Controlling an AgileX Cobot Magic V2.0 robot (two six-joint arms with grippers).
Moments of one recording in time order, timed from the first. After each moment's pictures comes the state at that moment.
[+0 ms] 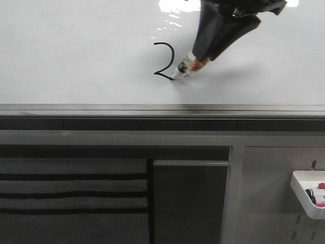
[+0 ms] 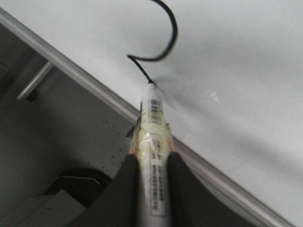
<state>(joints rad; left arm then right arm) -0.48 0.68 -0.79 -0.20 0.82 0.46 0.40 1.58 -1.32 0.24 0.80 -0.30</state>
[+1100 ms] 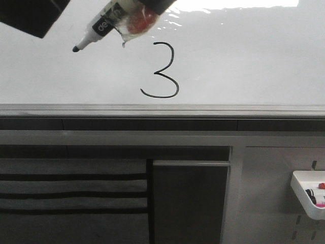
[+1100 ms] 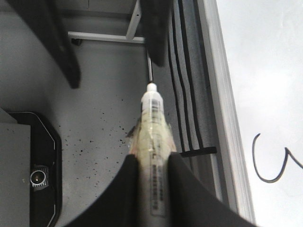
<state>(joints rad) -0.48 1.09 -0.93 -0.77 0.95 1.30 0.79 1.29 -1.22 0.23 0.84 -0.85</state>
